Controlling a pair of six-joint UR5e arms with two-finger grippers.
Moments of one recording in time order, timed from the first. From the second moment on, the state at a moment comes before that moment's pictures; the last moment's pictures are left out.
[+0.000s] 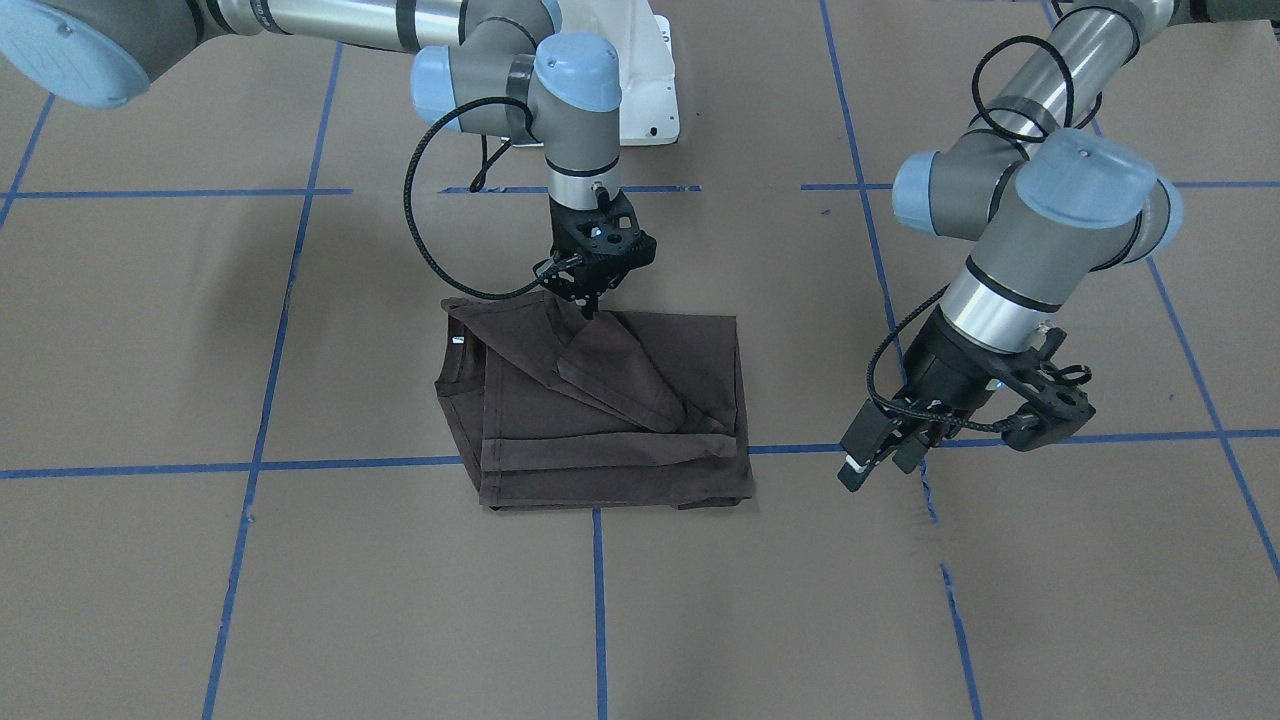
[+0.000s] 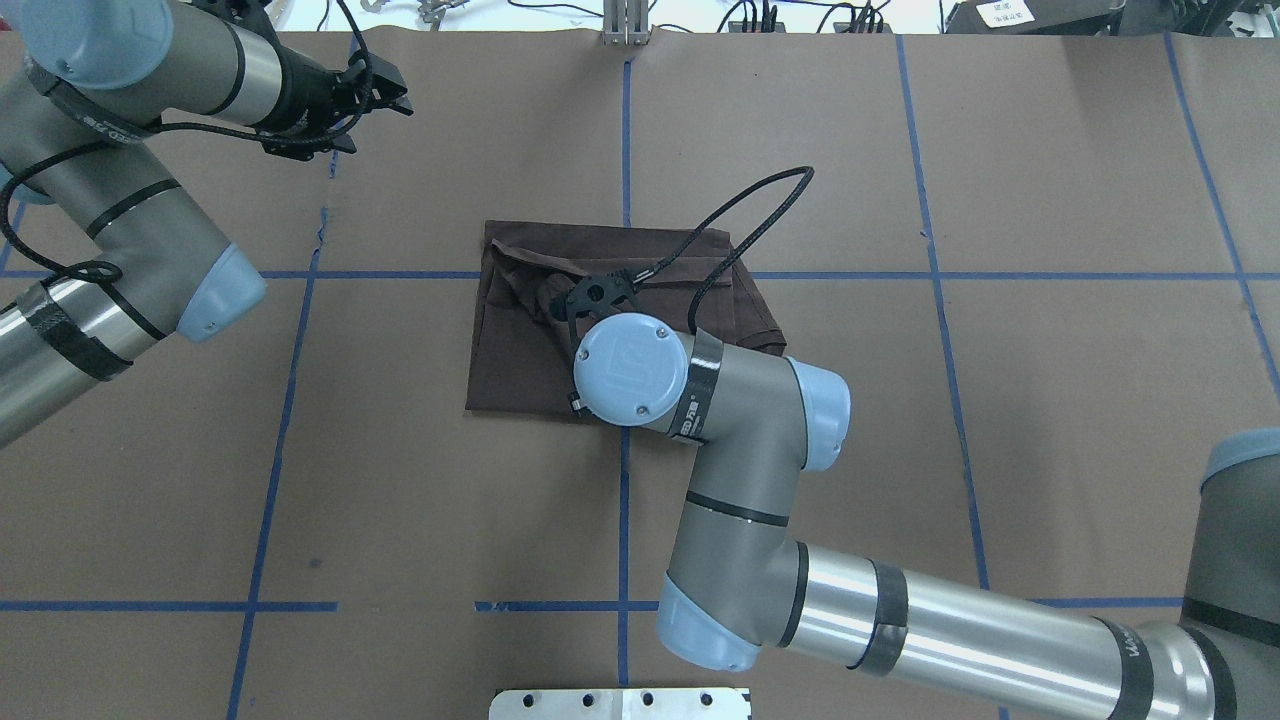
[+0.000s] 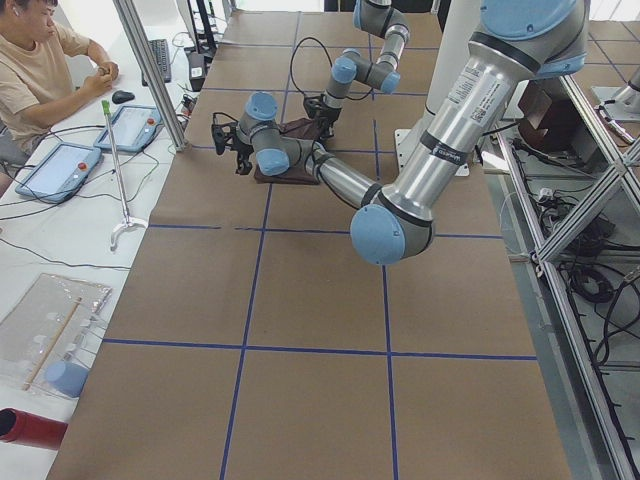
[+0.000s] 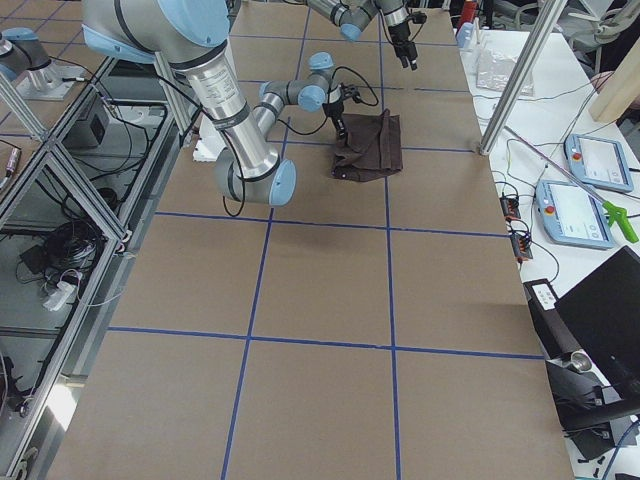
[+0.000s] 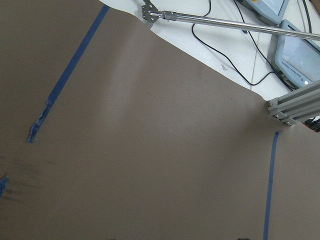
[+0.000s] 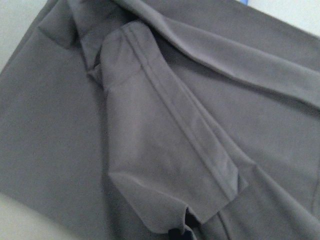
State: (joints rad) left arm -0.93 -2.12 -1.48 -2.24 -1.95 -1.49; right arm 0.40 -0.79 1.55 -1.52 1.58 0.92
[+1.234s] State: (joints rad) left arm -0.93 -2.12 -1.49 -2.24 -1.95 -1.51; right arm 0.67 -0.69 1.22 -1.39 1.63 0.69
